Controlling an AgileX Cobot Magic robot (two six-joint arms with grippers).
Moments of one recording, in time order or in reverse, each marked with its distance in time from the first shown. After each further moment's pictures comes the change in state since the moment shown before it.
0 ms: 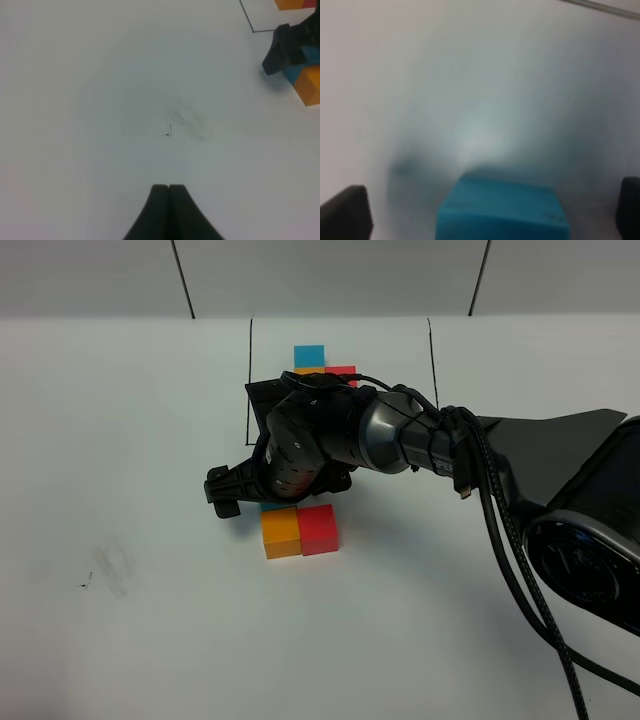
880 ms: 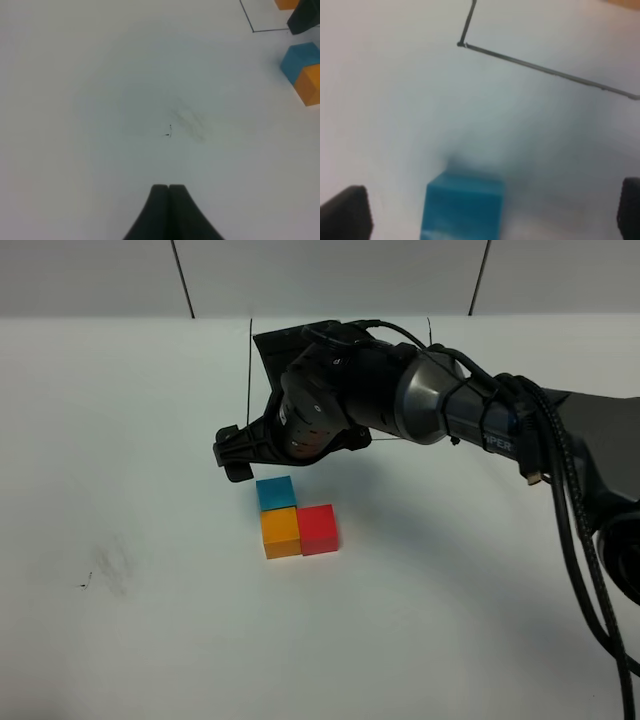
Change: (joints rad) left arm 0.000 0.000 0.000 0.000 0.000 0.000; right arm -0.008 -0.170 0.023 -0.122 0.062 0.012
